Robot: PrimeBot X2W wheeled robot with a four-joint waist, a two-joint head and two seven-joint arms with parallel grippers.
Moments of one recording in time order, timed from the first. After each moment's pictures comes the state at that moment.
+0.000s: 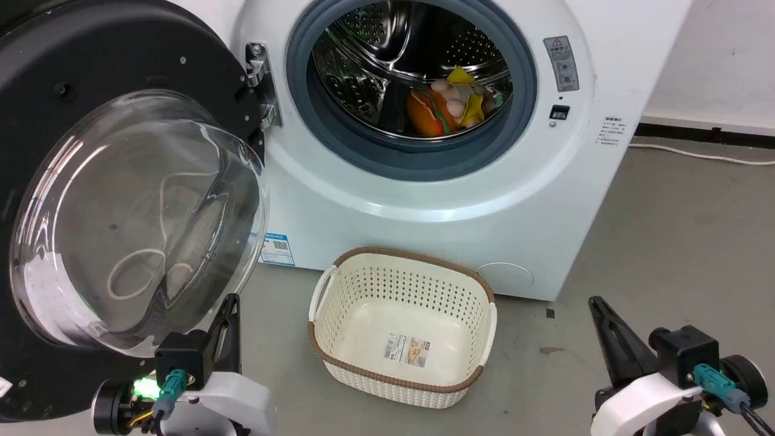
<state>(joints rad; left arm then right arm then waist) -0.01 0.05 0.00 0.00 0.00 0.00 0.00 0.00 -0.05 0.00 0.00 0.01 0.13 0.00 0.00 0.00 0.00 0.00</state>
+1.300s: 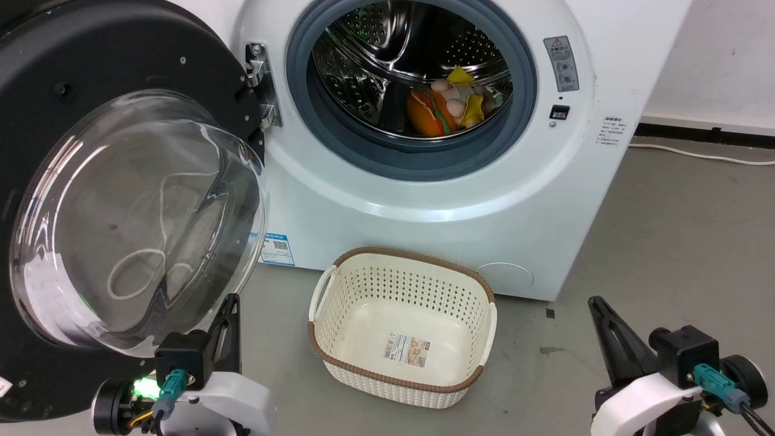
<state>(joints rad) -0.01 0.05 0.00 0.00 0.00 0.00 0.00 0.00 -0.05 0.00 0.00 0.01 0.13 0.00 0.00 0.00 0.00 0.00</state>
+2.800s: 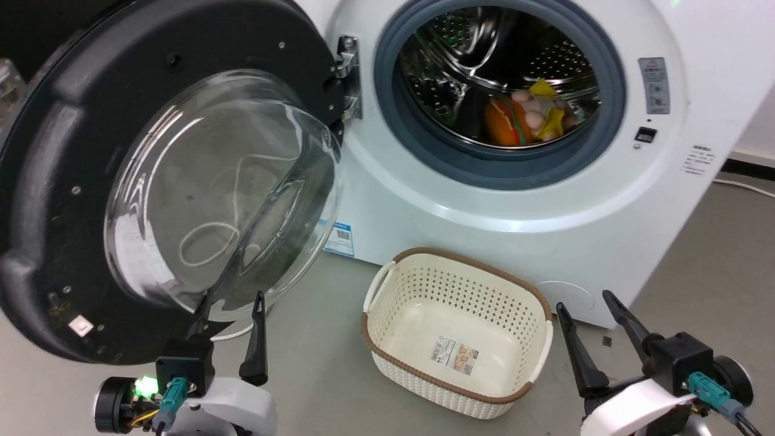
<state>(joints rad) -0.02 0.06 -0.02 0.02 0.00 0.00 -0.07 -0.01 -0.05 0.03 0.03 0.03 0.13 -0.07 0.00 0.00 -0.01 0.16</state>
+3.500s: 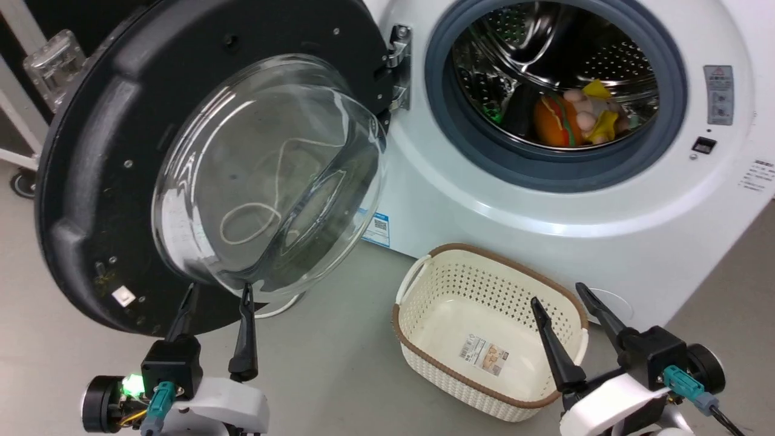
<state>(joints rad) -0.01 0.07 0.00 0.00 0.00 0.01 -0.12 -0.05 -0.05 0.09 0.09 0.03 0.13 -0.12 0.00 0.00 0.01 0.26</state>
